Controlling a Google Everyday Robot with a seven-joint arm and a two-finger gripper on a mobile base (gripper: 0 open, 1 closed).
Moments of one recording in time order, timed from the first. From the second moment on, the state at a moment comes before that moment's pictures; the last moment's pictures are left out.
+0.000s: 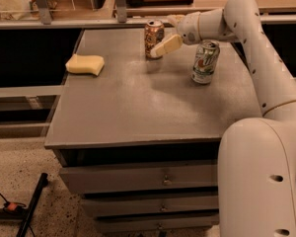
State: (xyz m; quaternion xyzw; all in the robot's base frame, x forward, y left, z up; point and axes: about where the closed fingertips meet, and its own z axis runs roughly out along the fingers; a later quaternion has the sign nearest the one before) arm 0.818 -0.061 0.885 -0.51 0.64 0.25 0.51
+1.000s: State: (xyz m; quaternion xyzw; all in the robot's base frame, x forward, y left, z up) arm 0.819 -0.048 0.879 -0.50 0.65 0.26 0.51
